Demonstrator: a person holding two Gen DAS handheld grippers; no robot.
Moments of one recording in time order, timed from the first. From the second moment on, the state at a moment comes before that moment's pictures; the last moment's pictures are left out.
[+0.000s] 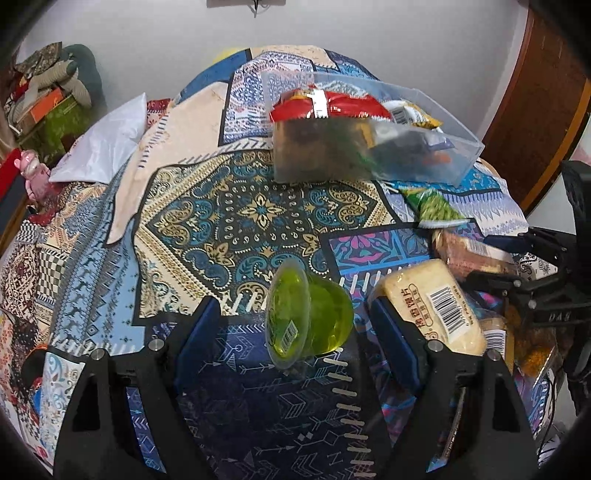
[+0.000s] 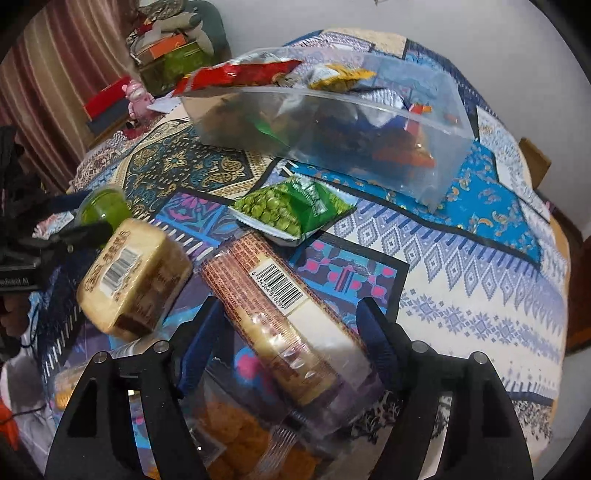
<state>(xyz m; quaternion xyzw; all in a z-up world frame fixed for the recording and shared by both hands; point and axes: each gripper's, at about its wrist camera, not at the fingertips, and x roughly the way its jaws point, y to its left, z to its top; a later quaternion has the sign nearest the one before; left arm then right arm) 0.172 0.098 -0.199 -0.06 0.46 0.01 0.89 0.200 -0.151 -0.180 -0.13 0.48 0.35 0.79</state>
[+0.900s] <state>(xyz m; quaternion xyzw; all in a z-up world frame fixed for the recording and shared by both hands) 0.164 0.094 -0.160 -0.07 0.41 0.01 0.91 0.188 -0.197 -0.152 -0.07 0.45 0.31 0.83</state>
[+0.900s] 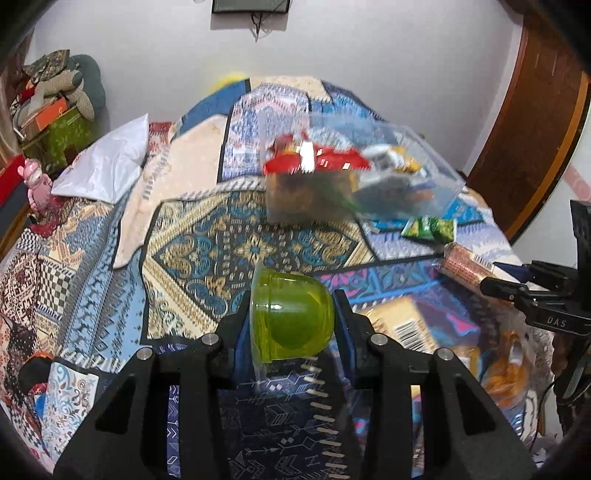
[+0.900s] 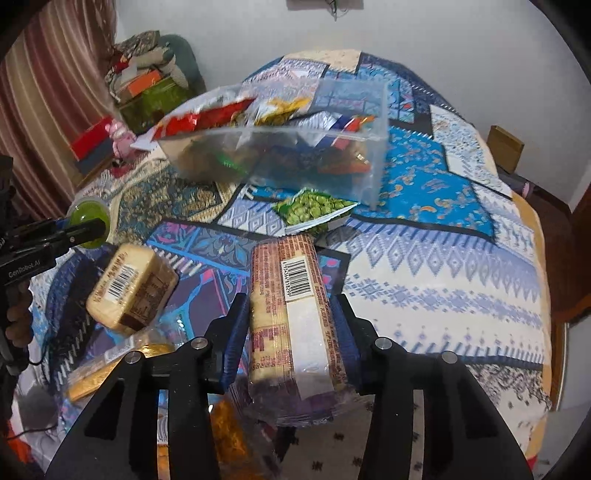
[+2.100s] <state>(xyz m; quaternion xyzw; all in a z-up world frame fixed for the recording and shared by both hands) 0.291 0.045 -0.089 -0.04 0.33 -0.04 0.94 0.270 -0.178 -0.073 0.03 0.34 0.29 0.89</state>
